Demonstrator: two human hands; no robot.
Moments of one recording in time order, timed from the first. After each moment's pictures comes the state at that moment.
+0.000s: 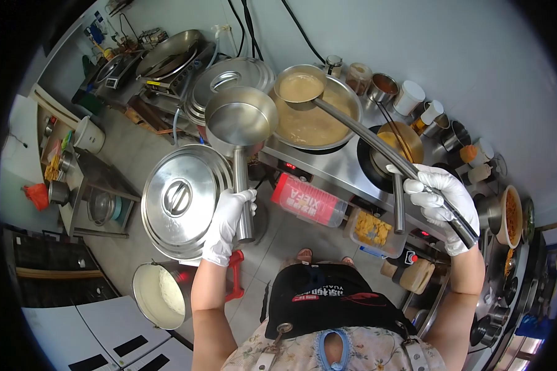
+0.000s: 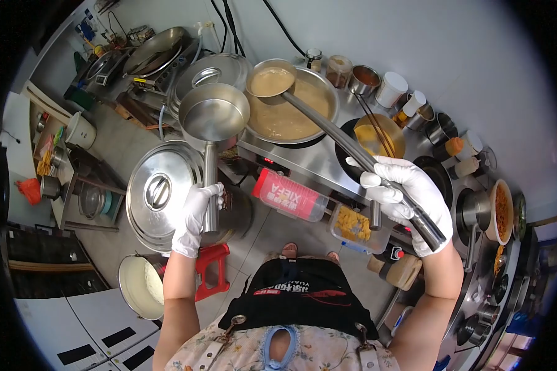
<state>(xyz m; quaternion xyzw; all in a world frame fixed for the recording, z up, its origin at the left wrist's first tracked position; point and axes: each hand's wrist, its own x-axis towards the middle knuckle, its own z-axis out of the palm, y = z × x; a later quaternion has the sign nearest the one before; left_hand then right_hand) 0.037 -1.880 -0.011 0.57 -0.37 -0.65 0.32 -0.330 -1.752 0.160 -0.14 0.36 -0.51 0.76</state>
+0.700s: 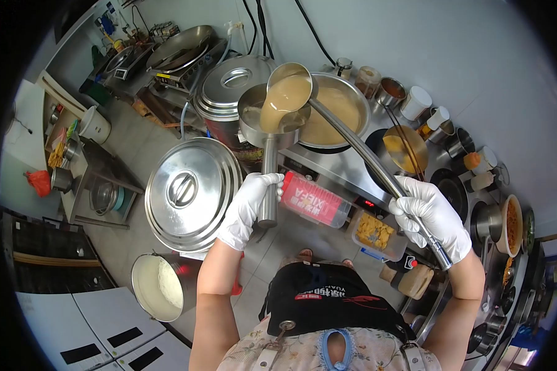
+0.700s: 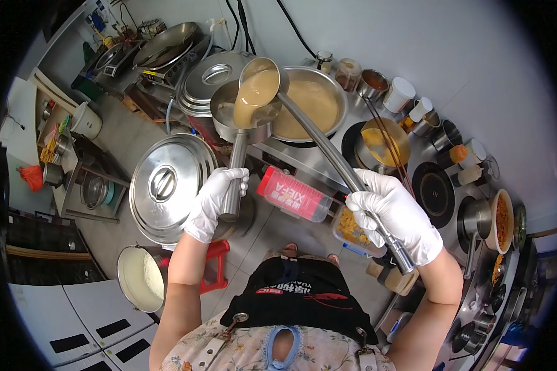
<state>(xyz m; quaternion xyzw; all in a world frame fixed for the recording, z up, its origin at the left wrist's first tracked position) 0.002 -1.893 -0.007 0.49 -0.33 -0.76 0.27 -0.283 -1.740 0.163 -0.33 0.56 -0.38 0.66</state>
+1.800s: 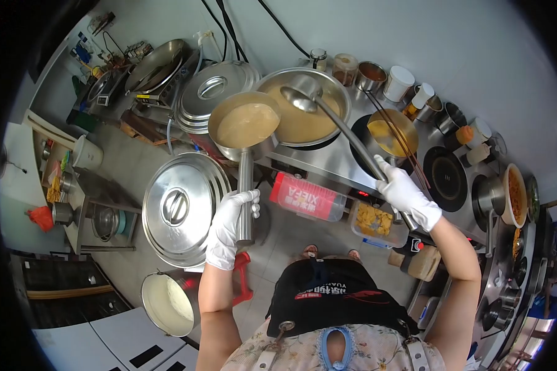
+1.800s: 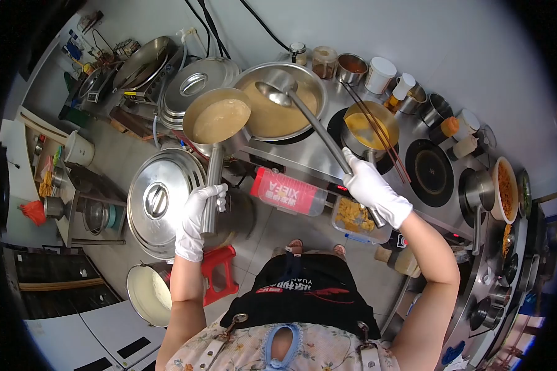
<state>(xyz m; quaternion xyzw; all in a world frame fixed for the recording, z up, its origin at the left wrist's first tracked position) 0.019 -1.880 -0.007 0.45 -0.31 -0.79 0.29 -0.338 -1.768 0.051 -0.53 0.75 -0.21 0.34</state>
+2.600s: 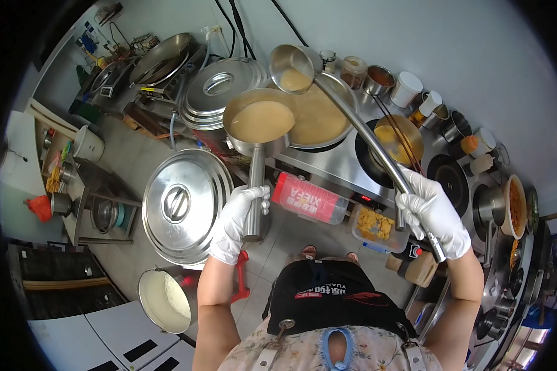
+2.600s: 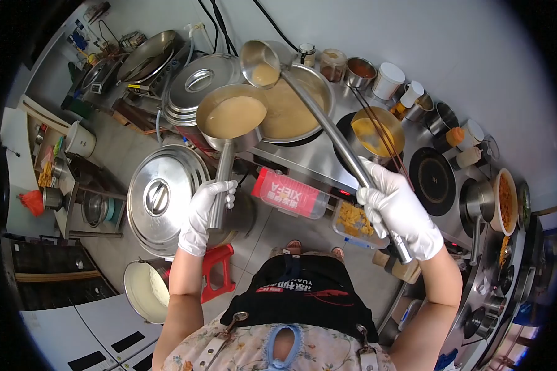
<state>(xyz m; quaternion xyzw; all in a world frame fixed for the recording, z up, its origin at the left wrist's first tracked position) 0.004 -1.888 -0.001 0.46 -0.32 -0.78 0.28 -0.314 -1.737 0.137 -0.34 0.62 -0.41 0.57</state>
